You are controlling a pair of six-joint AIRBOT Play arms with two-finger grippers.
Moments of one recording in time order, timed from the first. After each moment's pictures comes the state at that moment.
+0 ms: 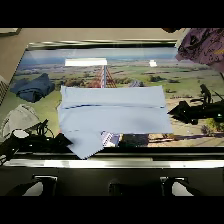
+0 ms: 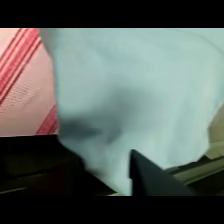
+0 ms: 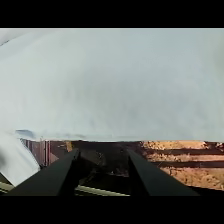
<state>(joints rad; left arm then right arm) 0.21 -1.11 0.42 0.81 -1.09 -1.33 -0.42 -1.23 1.05 -0.90 1.38 1.38</state>
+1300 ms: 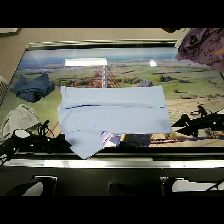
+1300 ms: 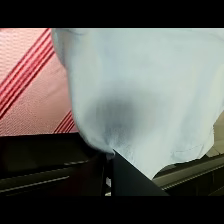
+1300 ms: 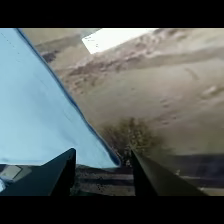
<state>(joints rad) 0.20 -1.13 0.42 0.79 -1.11 -1.34 -0.59 -1.59 1.05 -1.02 1.35 1.34</state>
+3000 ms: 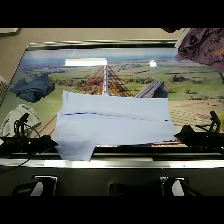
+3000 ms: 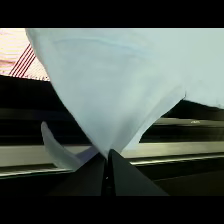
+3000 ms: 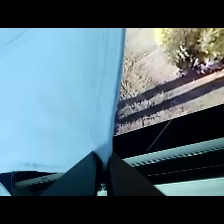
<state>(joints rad) 0.20 -0.65 0.56 1.02 -1.38 -1.57 -0.59 -0.81 0.64 -1.01 1.35 1.44</state>
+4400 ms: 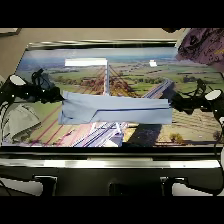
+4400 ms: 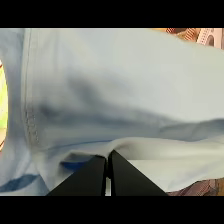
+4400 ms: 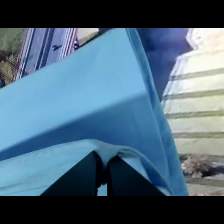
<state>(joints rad) 0.14 -1.68 1.48 0.98 -1.20 -1.41 -0.30 -1.45 1.16 -1.06 0.96 1.53</state>
